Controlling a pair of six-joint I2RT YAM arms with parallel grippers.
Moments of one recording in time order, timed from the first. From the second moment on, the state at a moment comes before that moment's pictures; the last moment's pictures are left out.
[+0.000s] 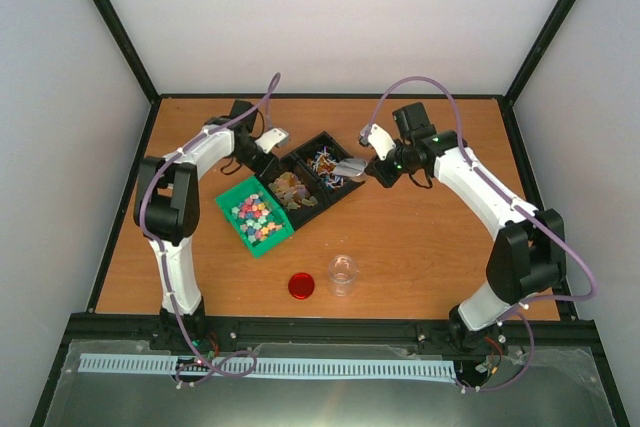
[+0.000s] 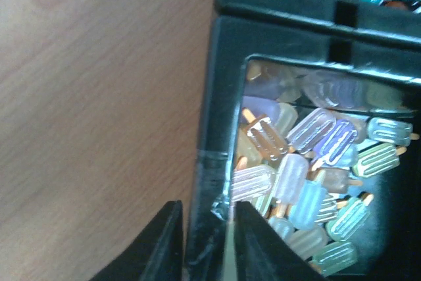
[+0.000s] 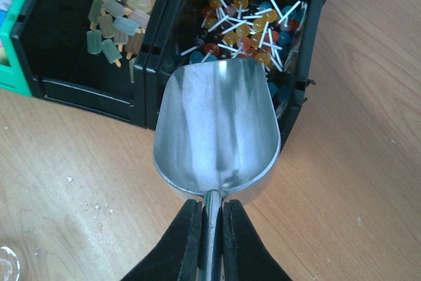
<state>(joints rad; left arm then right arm) -0.23 2.00 1.52 -0.76 0.36 0.43 0.39 1.59 1.34 -0.74 -0.36 -0.42</state>
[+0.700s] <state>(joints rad) -0.30 1.86 1.30 -0.66 0.29 0.21 0.46 1.79 1.65 -0.98 -0.19 -0.47</state>
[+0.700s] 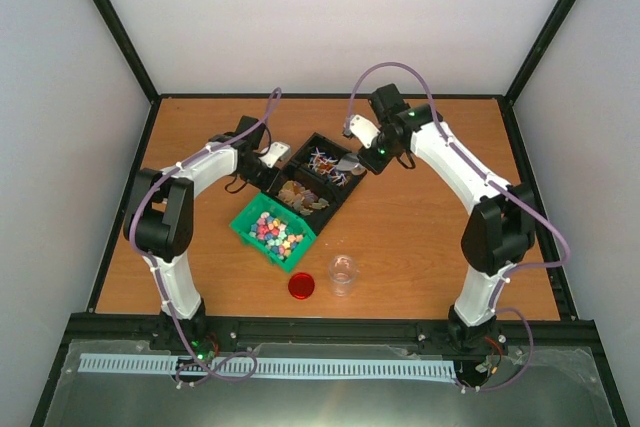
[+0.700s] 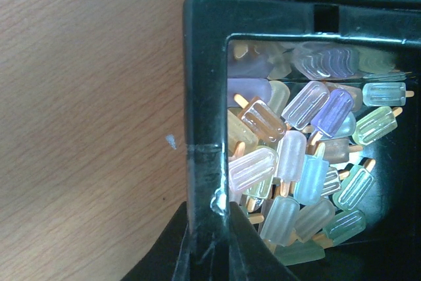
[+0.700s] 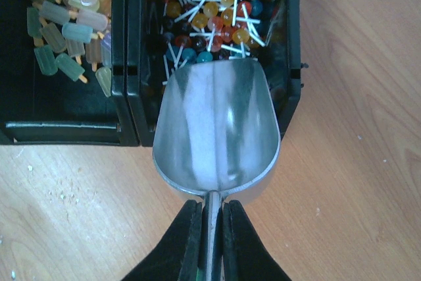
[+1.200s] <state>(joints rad) -0.31 1.84 1.28 -0.64 0.27 0.25 0.49 2.04 1.97 -1.23 -0.11 -0.52</state>
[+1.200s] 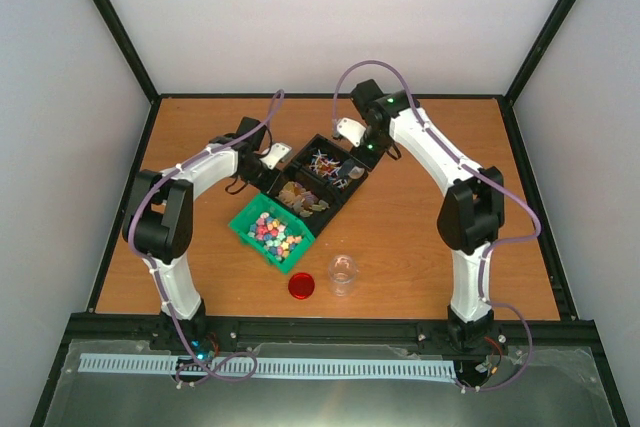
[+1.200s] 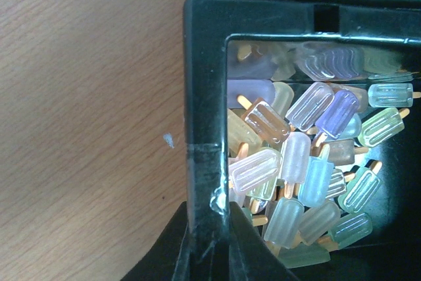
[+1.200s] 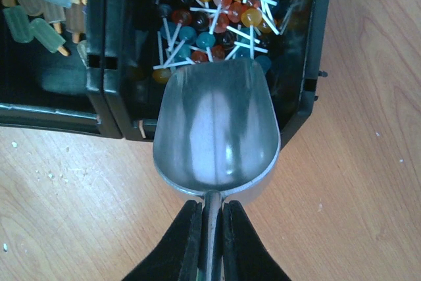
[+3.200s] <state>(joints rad) -0.25 1.91 1.36 -0.70 0.38 0.43 0.37 1.88 1.14 -0.16 -0.54 -0.37</state>
